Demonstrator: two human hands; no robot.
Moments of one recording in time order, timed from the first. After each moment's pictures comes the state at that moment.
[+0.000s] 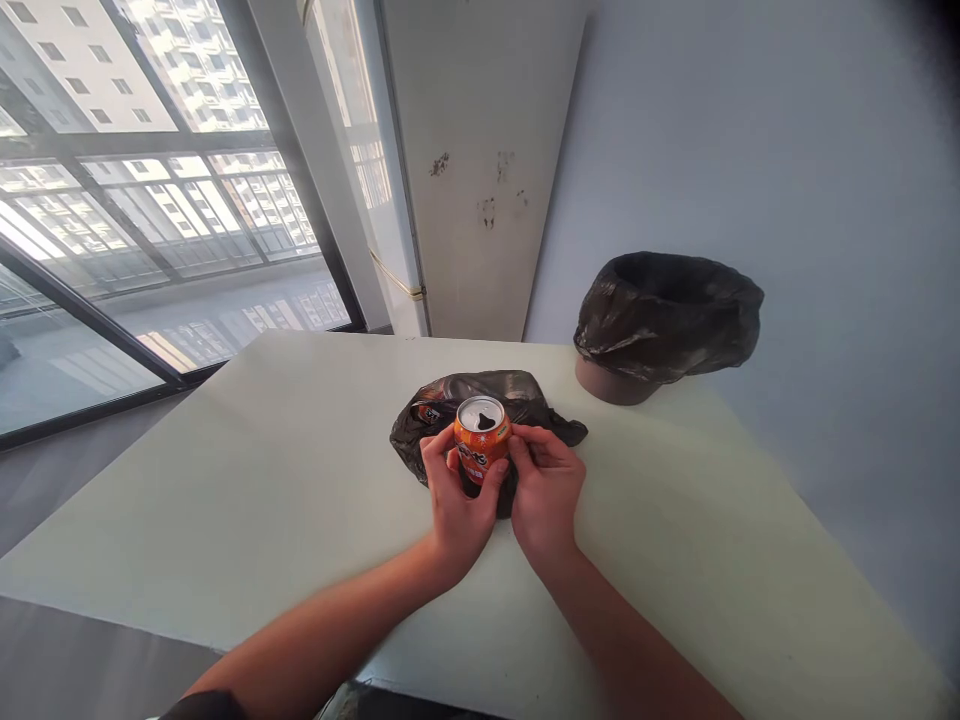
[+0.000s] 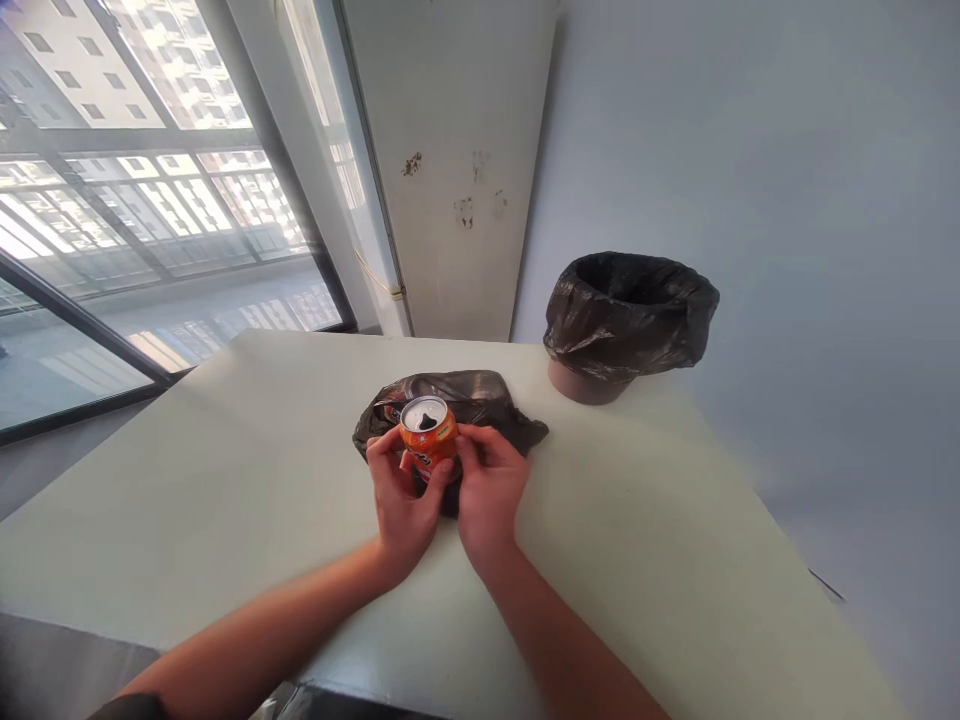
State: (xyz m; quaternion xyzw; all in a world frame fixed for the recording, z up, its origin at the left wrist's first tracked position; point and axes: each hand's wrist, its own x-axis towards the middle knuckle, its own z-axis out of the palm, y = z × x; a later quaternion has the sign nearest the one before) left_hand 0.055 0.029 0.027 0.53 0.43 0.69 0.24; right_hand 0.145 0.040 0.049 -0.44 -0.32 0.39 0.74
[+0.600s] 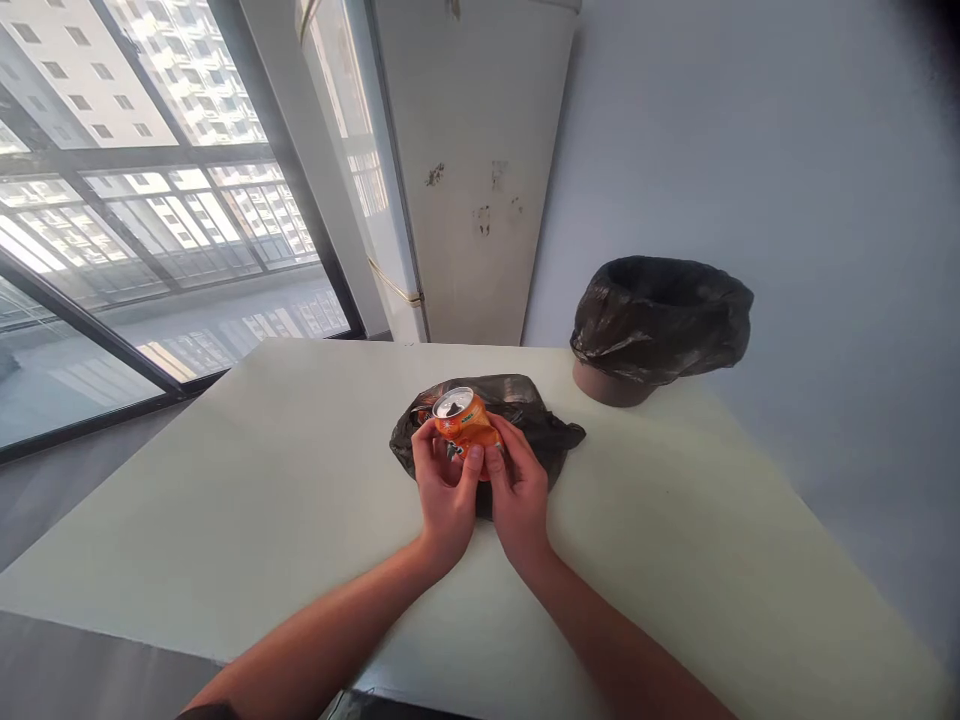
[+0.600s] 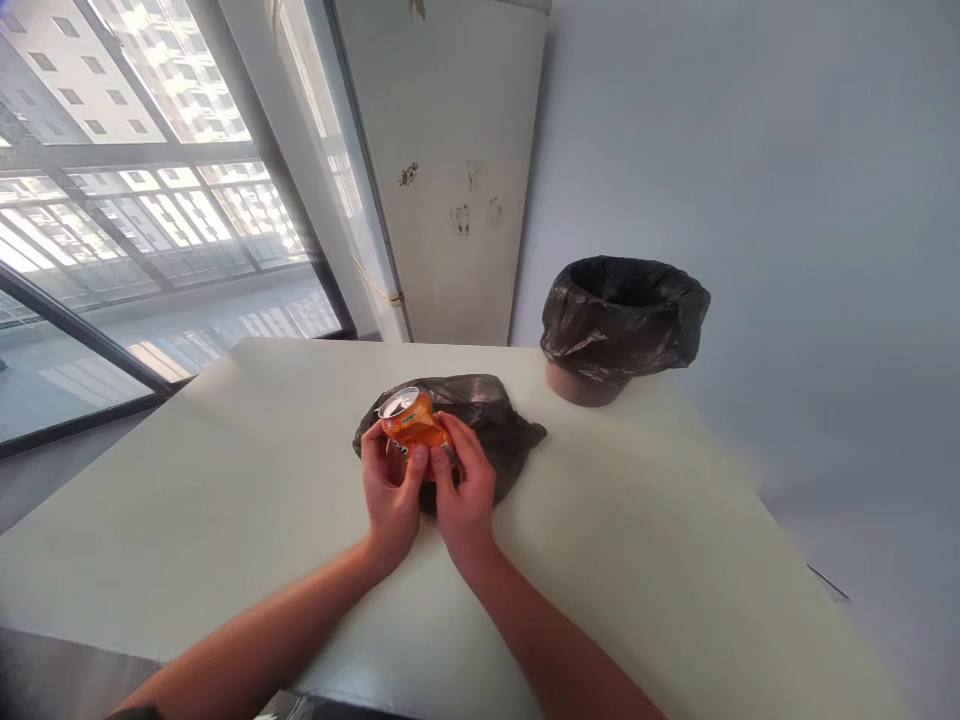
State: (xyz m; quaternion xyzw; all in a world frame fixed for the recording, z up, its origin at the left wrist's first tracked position) left_hand 0.044 0.037 0.042 0.46 0.39 0.70 0.39; right_hand 0.136 0.035 0.035 -0.43 -0.51 0.33 0.66
